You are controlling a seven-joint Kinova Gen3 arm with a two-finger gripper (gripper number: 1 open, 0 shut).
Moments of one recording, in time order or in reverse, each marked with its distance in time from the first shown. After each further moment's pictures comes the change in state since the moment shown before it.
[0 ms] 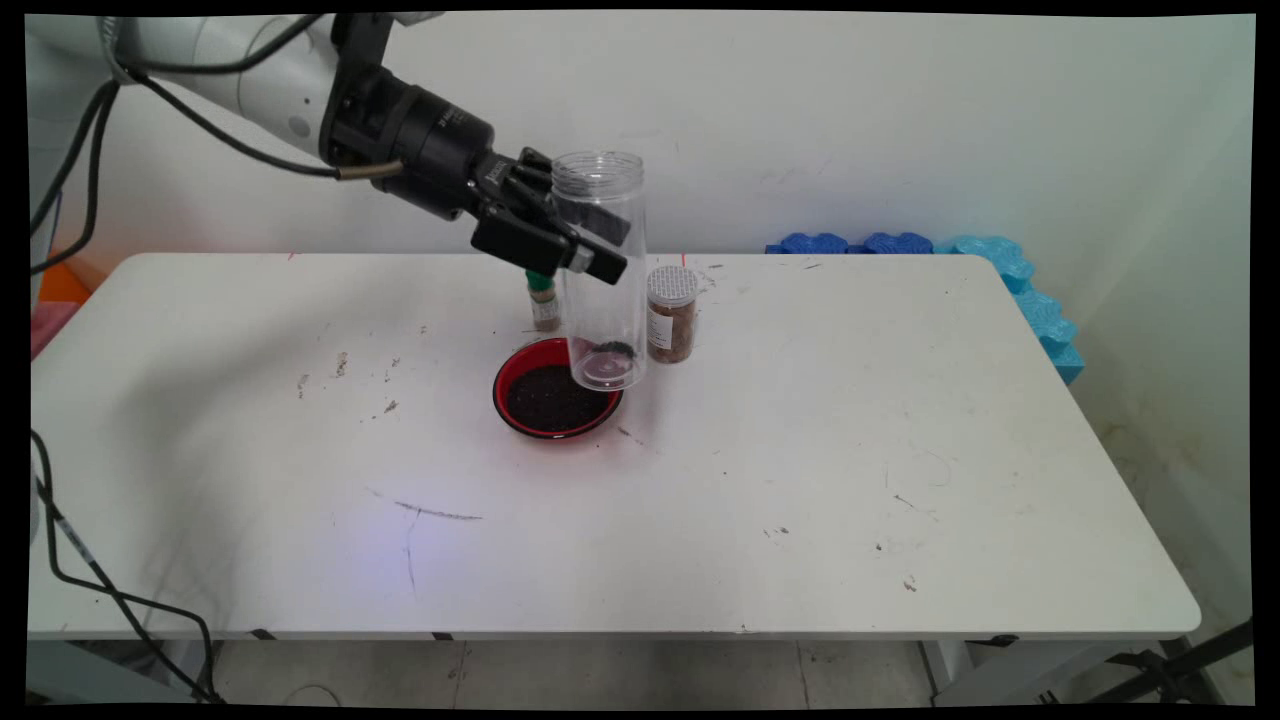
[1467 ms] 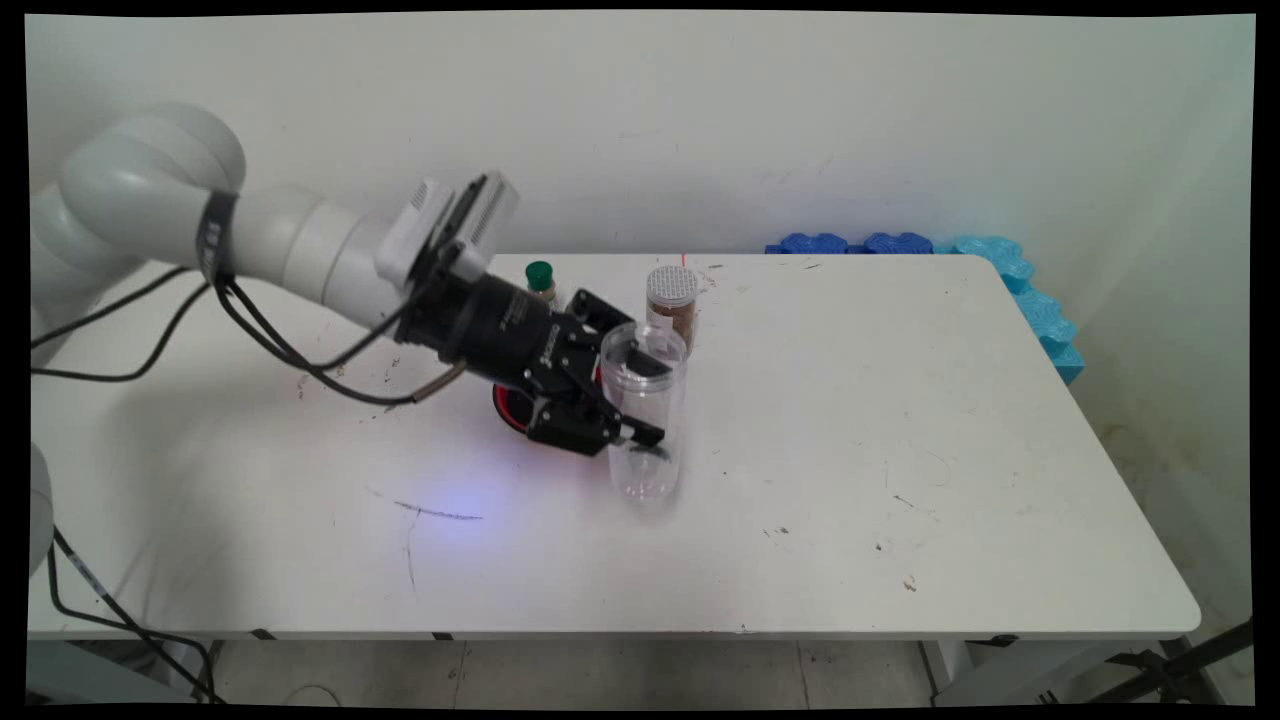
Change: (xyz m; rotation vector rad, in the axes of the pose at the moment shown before) arm -0.091 0.042 0.090 0.022 -0.034 0.226
